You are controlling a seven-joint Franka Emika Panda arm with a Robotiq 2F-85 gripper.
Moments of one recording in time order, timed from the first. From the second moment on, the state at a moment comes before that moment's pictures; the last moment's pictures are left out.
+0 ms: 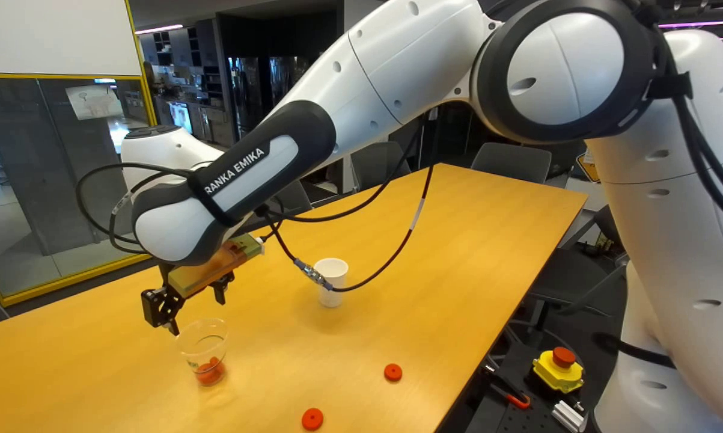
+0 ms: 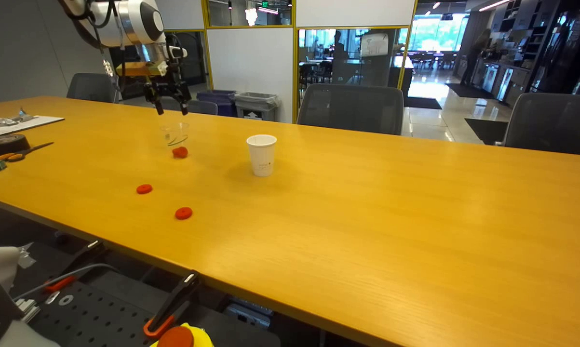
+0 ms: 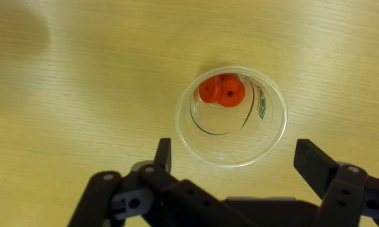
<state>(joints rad) 0.38 0.54 0.10 -1.64 -0.20 2.26 0.41</state>
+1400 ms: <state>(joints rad) 0.33 0.15 0.14 -2.41 -0.10 2.56 0.65</state>
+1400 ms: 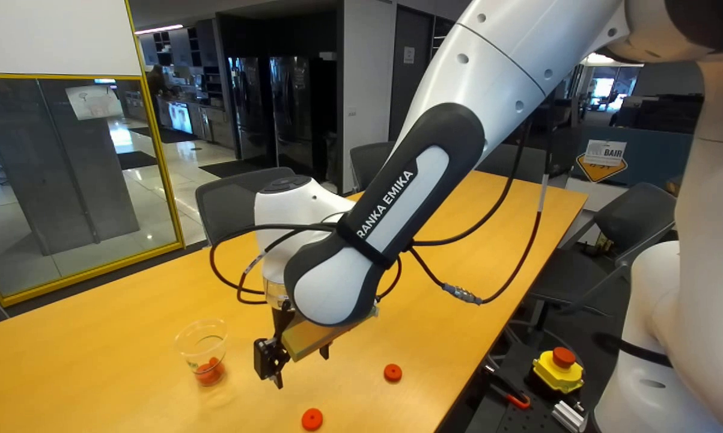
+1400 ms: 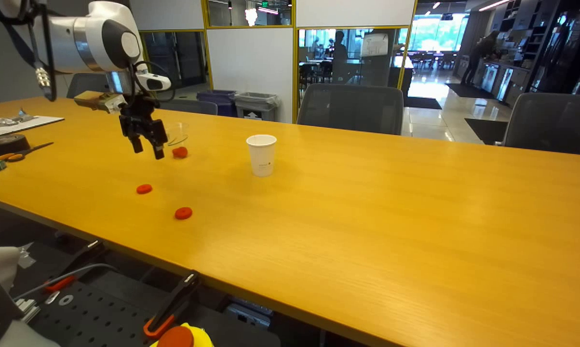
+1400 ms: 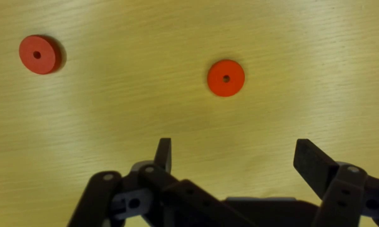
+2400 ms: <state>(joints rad) 0.32 0.25 0.17 -2.50 -0.03 2.74 0.63</state>
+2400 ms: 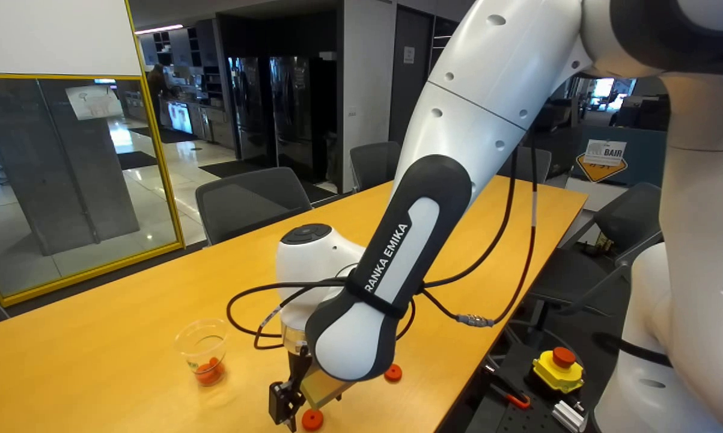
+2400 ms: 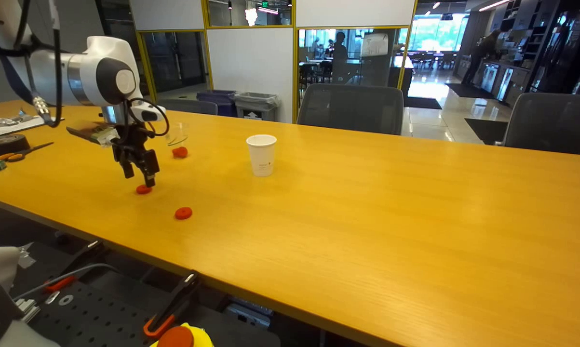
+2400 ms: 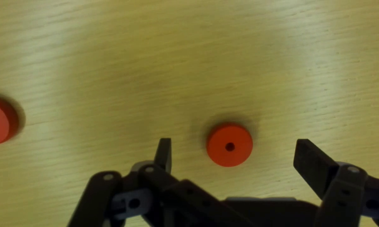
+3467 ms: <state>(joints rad) 0.32 0.30 0.16 -2.50 0.00 2.79 0.60</state>
